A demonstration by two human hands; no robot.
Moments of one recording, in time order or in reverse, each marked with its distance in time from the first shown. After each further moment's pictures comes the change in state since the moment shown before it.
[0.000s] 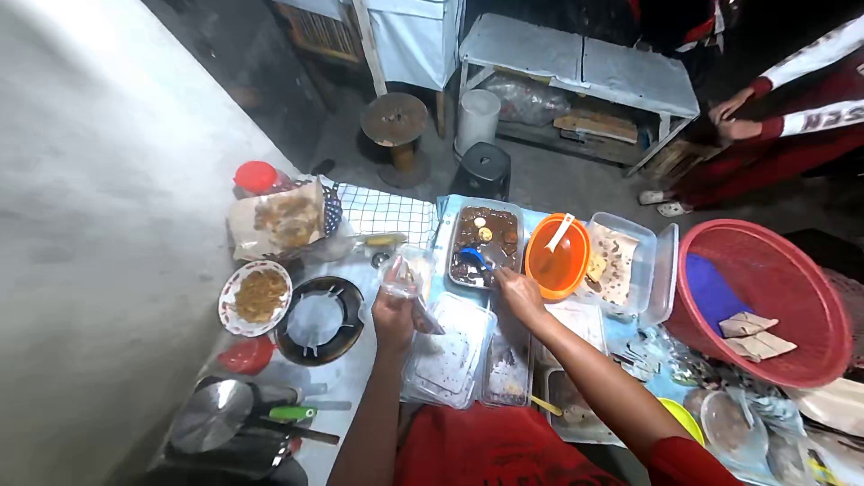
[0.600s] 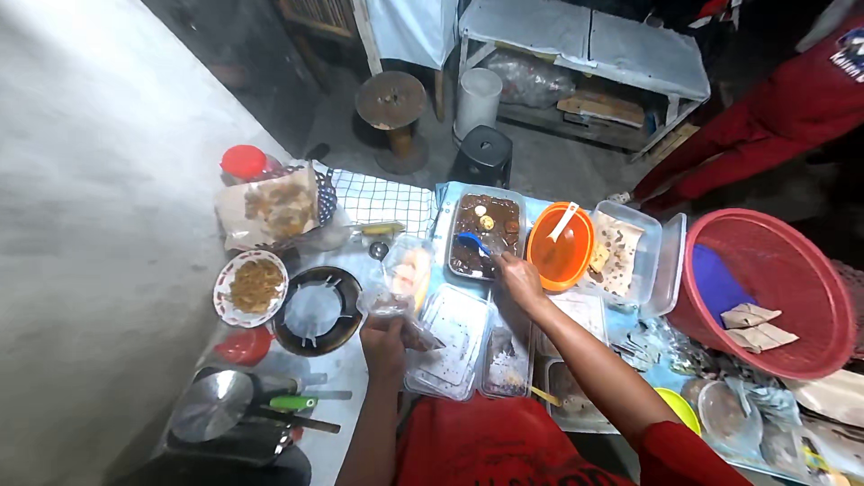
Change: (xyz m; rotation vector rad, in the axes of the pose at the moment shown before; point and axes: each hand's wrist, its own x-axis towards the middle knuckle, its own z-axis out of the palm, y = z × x) left_hand -0.042 0.010 -0.015 -0.042 0.207 -0.183; right_hand 0.016 0.002 0.008 0.041 0.031 0.021
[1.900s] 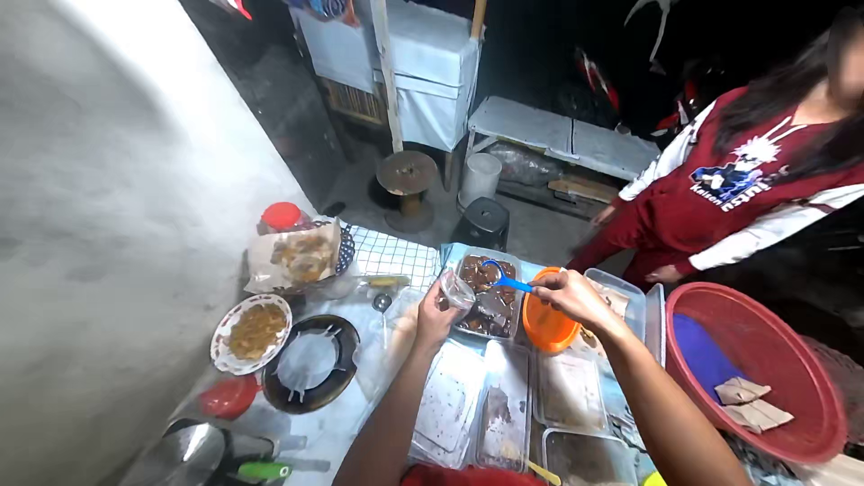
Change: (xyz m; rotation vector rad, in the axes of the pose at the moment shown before) left_hand 0.090 -0.022 0.104 0.001 -0.459 0.191; right_hand 0.016 0.031 -0.187 0.536 -0.175 0.204
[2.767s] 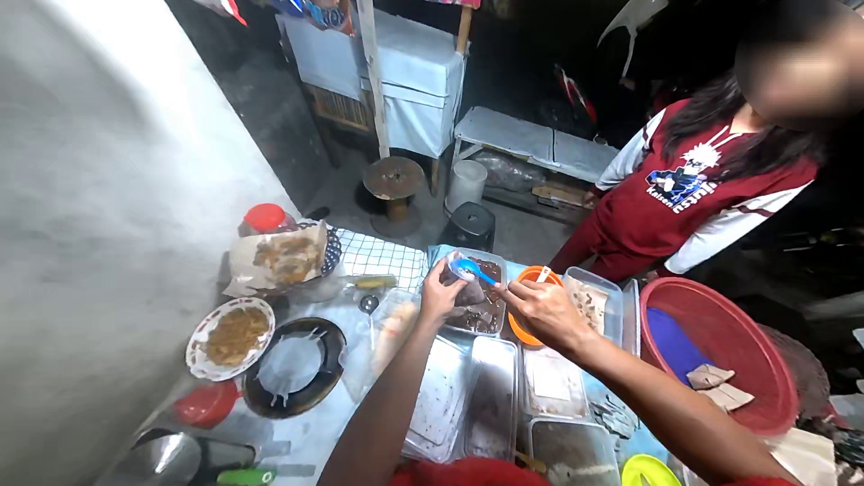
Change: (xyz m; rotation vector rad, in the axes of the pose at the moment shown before) left_hand 0.028 0.025 0.034 0.149 -0.035 0.024; right_hand -0.051 -0.030 0.036 -0.896 0.427 -0.857
